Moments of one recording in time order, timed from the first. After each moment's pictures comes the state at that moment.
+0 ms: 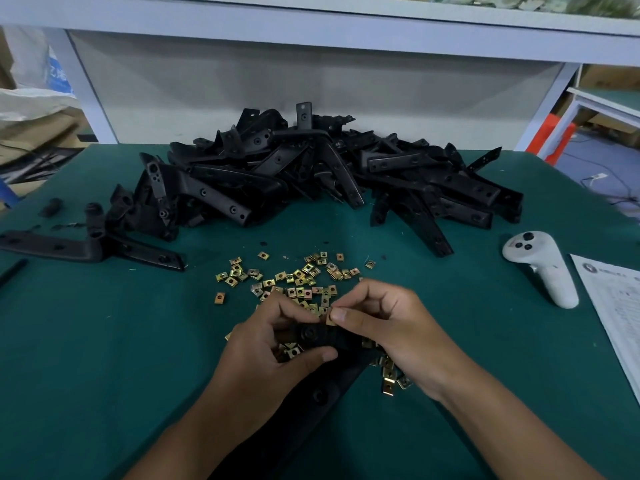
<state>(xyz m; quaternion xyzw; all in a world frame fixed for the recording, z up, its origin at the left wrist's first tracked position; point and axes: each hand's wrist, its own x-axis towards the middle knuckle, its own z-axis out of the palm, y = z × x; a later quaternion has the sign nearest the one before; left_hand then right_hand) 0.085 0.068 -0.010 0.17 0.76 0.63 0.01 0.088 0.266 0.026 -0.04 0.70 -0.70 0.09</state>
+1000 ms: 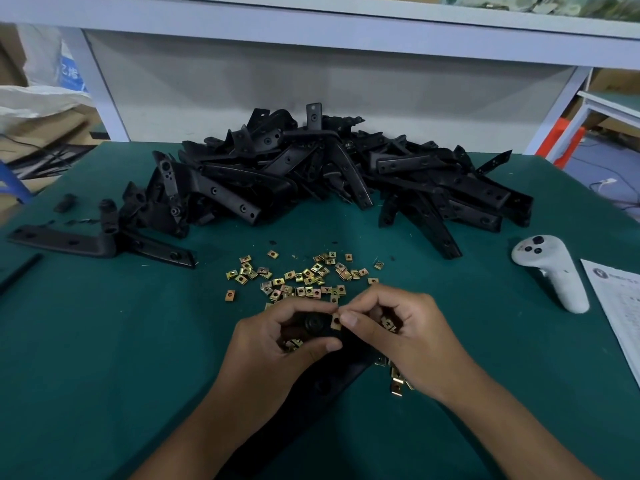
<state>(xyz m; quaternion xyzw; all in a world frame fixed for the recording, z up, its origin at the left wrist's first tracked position) 0.086 0.069 -0.004 0.16 0.72 0.67 0.01 0.090 0.269 0.020 -0.16 0.81 -0.56 -0.03</state>
